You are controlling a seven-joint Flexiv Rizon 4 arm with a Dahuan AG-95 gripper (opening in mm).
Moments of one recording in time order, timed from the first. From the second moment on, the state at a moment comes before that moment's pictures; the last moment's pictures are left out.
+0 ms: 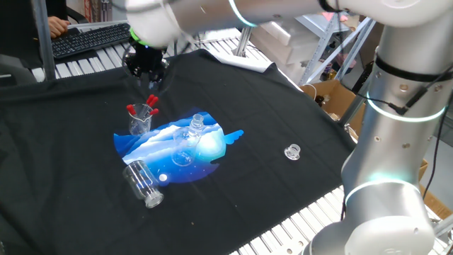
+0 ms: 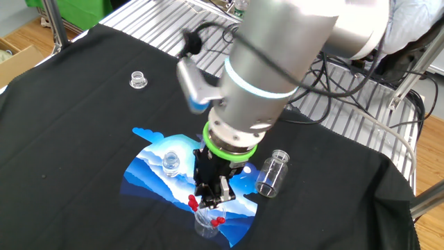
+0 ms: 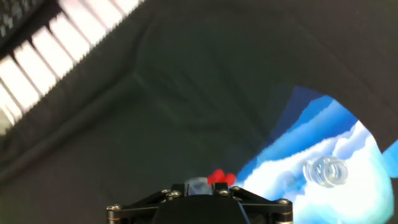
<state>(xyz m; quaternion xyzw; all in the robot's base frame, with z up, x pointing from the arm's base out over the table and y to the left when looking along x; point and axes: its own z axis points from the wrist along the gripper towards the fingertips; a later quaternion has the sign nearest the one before) 0.662 0.122 0.170 0.32 0.95 0.00 0.07</state>
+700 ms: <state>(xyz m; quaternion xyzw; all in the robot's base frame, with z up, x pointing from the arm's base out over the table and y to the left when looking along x) 0.598 0.089 0.192 0.18 0.98 0.03 0.00</state>
